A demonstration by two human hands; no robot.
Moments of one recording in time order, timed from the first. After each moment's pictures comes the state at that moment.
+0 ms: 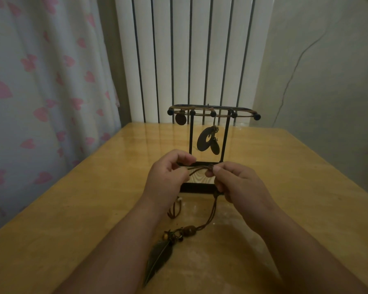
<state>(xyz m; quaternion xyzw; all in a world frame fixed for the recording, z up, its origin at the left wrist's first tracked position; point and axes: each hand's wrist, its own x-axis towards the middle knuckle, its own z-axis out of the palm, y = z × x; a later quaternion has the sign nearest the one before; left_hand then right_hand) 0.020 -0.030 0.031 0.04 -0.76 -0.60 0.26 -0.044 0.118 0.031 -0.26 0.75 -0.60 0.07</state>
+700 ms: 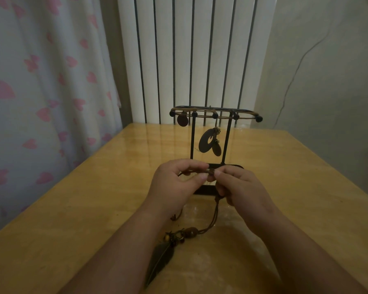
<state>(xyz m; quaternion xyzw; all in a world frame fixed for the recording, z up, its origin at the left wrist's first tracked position) 0.018 -0.027 0.025 0.02 -0.82 -0.48 0.31 -0.047 0.118 0.027 -0.27 0.75 -0.60 0.07</state>
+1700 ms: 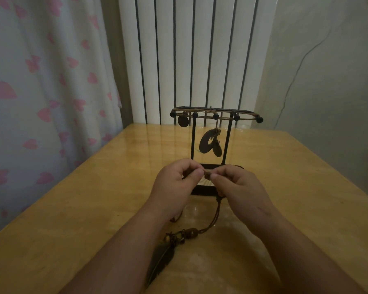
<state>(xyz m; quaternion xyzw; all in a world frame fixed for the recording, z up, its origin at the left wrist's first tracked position) 0.017 -0.024 0.028 0.03 -0.82 -0.49 0.28 -0.045 0.117 0.024 -0.30 0.77 -0.56 0.00</state>
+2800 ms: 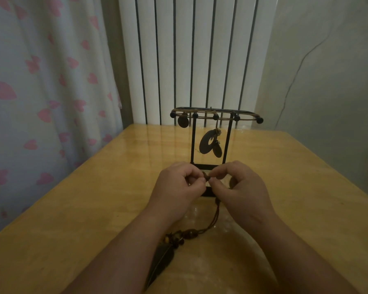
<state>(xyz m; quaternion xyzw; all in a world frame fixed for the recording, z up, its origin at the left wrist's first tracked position) 0.013 -0.024 0.020 0.05 -0.86 -0.40 0.31 -0.044 0.117 0.024 -0.32 0.81 -0.47 -0.13</state>
